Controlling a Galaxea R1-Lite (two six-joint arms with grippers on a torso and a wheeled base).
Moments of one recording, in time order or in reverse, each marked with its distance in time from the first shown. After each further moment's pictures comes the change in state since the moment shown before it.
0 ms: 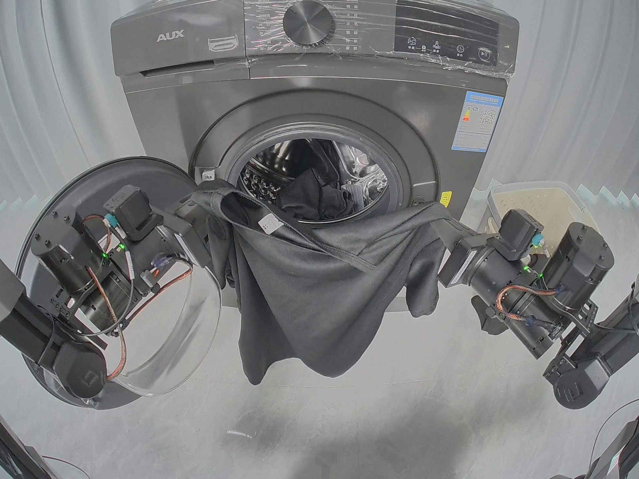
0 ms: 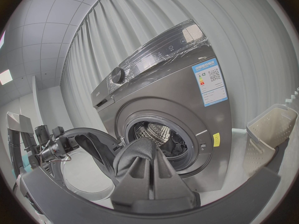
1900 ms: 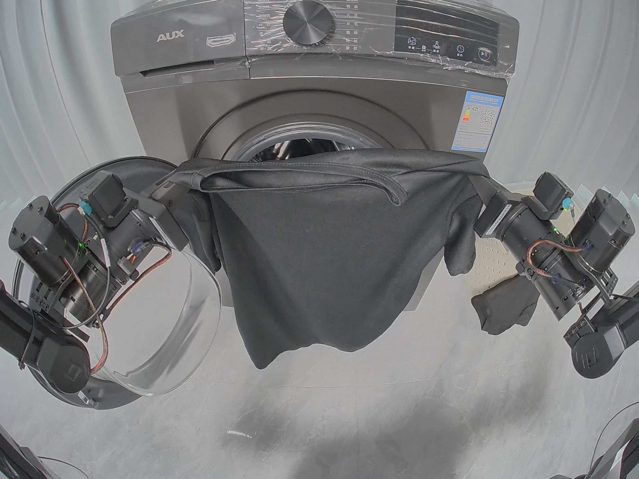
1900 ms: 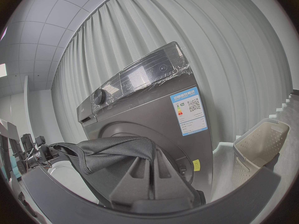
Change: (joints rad) left arm 0.044 -0.071 0.000 0.001 0.000 0.001; right arm -0.138 -0.060 -0.071 0.032 0.006 -0.013
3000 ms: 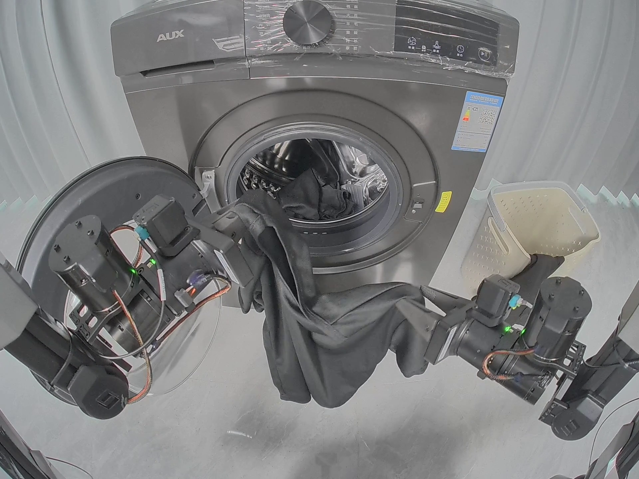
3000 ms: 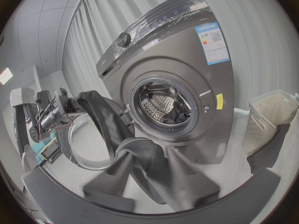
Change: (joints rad) left arm -0.211 0.084 -0.003 0.000 0.108 0.008; right arm 0.200 0.104 0.248 -0.007 0.041 0.023
